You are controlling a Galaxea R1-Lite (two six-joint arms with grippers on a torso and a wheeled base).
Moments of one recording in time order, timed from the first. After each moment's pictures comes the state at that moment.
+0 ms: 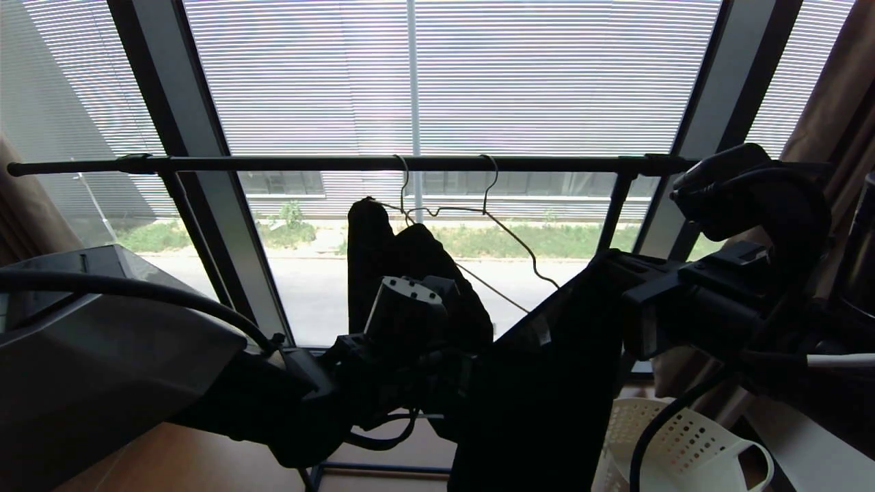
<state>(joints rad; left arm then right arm) -0.75 2.06 -0.97 -0.55 0.05 -0.21 0.85 1.42 -0.80 -0.38 -0.59 -0.05</state>
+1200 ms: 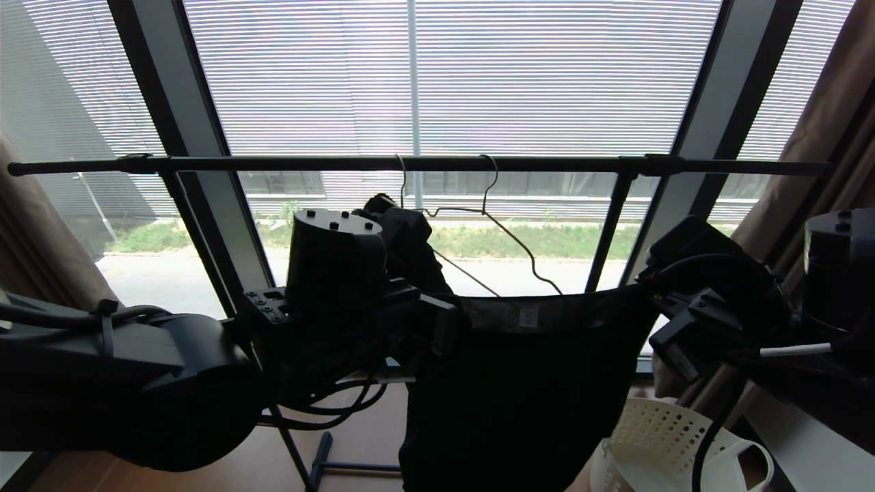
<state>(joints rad) -0.74 1.80 -0.96 -0.49 0.05 -0.11 0.66 1.41 -0.71 -0.28 -0.56 -0.42</state>
